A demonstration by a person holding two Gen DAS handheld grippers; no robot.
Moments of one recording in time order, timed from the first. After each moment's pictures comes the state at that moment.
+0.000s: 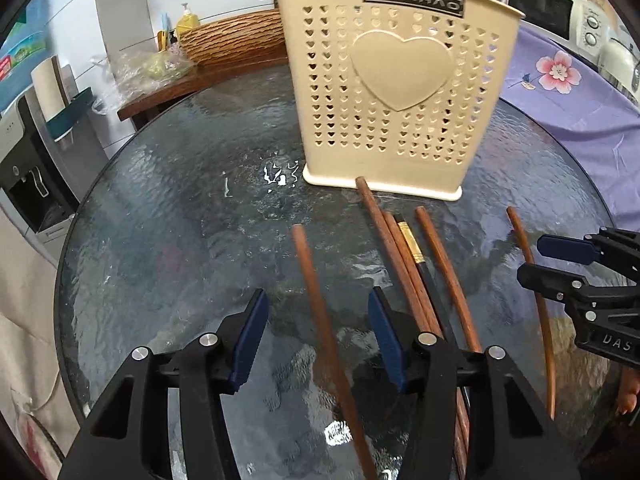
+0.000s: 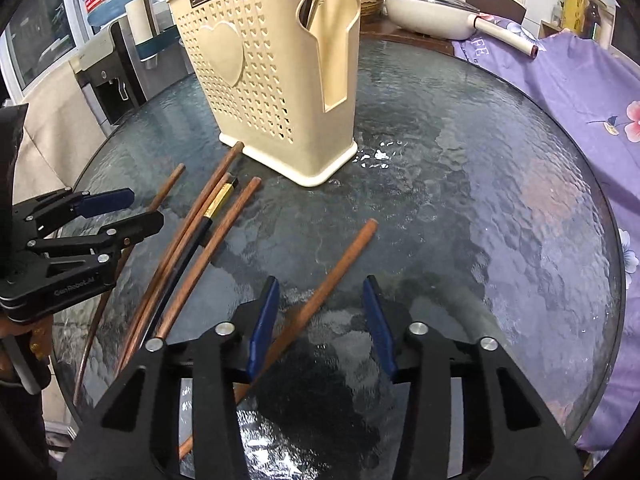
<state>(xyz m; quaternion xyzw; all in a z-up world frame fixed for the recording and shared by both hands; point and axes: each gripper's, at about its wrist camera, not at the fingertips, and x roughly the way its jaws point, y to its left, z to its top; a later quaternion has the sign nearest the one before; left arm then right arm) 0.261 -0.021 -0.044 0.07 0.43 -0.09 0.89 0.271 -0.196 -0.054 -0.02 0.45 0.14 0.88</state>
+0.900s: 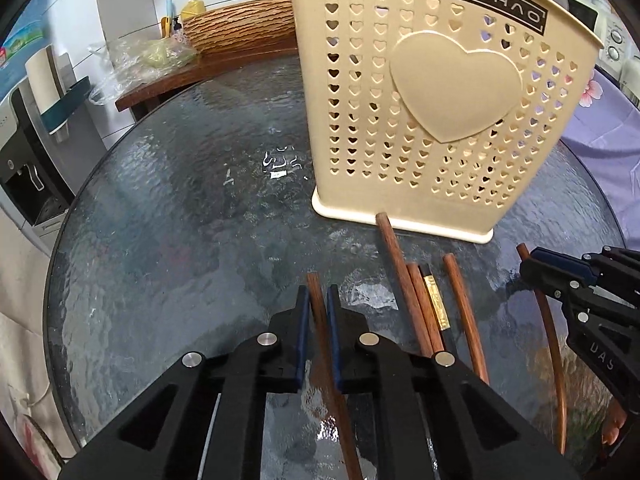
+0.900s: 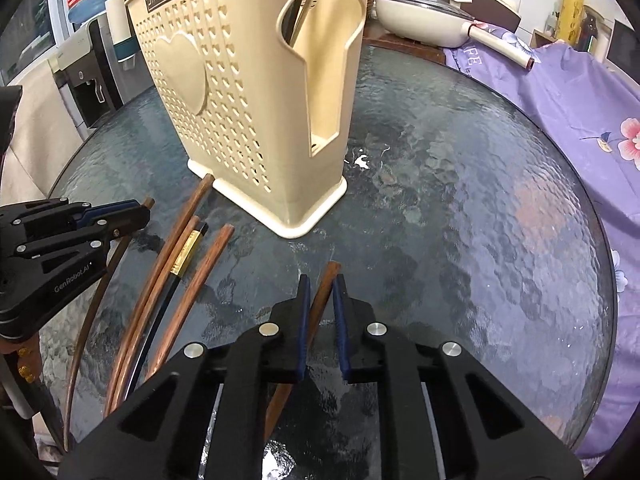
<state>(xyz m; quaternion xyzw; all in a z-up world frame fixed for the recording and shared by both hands) 0.311 -0.021 -0.047 0.06 0.45 -0.08 0.89 0.318 -0.184 -0.053 -0.04 0.44 0.10 0.89</state>
